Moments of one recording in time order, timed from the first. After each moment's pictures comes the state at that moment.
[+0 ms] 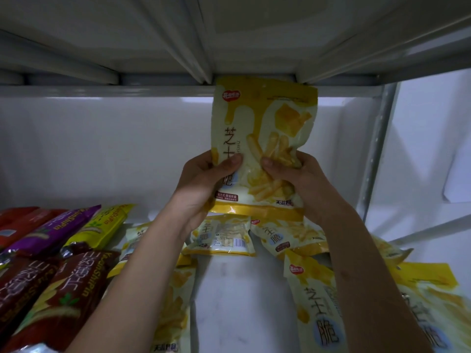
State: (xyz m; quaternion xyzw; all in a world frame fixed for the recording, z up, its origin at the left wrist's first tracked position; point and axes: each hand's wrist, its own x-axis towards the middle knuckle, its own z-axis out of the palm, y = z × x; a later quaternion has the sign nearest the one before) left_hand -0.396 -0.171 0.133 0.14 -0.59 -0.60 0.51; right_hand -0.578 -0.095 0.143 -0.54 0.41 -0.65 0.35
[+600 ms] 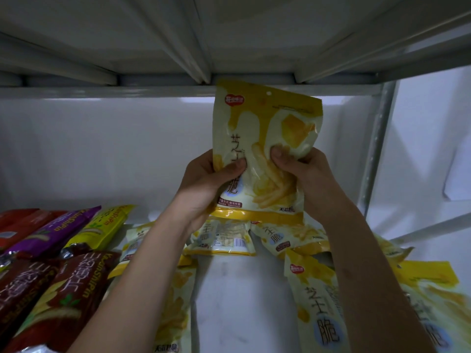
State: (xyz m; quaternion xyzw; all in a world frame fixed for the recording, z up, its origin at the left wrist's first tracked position) left_hand -0.399 -0.166 0.132 0.14 -0.62 -0.59 0.51; right_hand -0.583 -0.097 0.142 -0.54 0.35 -0.69 0.32
